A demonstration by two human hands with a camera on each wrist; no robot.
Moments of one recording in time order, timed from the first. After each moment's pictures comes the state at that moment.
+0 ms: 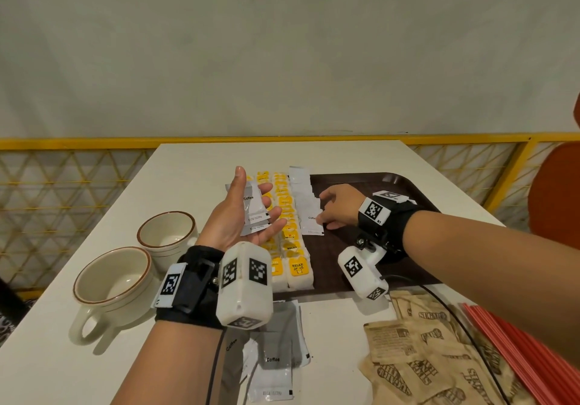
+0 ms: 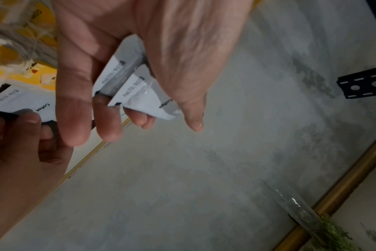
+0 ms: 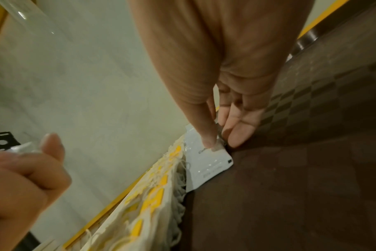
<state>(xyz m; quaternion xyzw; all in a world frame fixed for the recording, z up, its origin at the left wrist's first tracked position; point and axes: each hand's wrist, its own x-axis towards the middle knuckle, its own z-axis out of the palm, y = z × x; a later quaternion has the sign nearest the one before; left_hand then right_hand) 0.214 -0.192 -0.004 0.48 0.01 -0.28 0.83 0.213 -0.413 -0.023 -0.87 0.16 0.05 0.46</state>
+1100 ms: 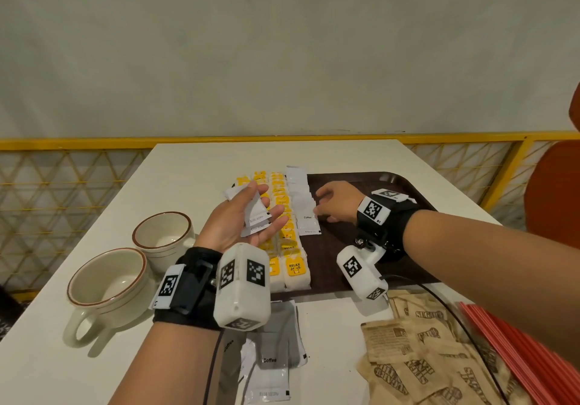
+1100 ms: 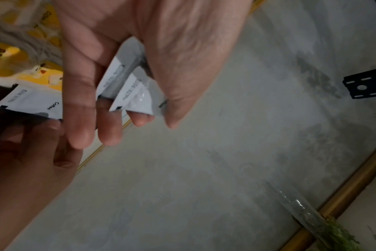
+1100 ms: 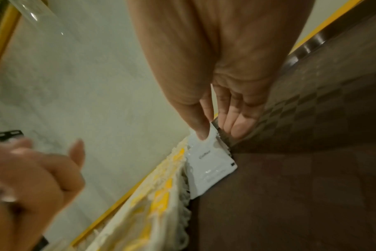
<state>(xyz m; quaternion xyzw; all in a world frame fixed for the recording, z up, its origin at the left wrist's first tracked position) 0.207 -0.197 -0.010 0.45 -0.02 -0.24 0.86 0.207 -0.408 -0.014 -0.90 0.14 0.01 0.41</state>
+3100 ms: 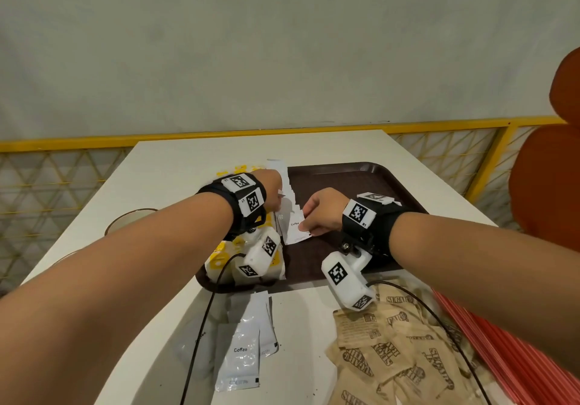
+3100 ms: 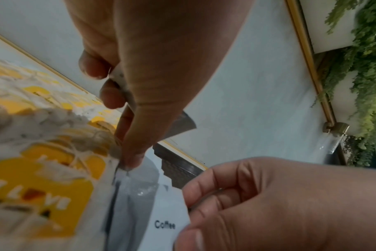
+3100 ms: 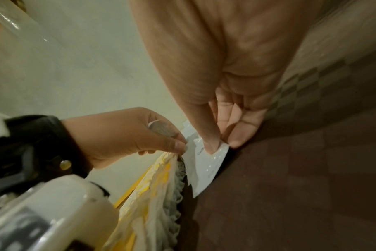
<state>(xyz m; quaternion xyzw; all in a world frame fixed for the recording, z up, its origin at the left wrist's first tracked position) 0.260 -0.284 0.006 0.95 -0.30 -0.07 -0.01 0.175 -0.415 -0.023 -0.85 0.15 0.07 0.49</state>
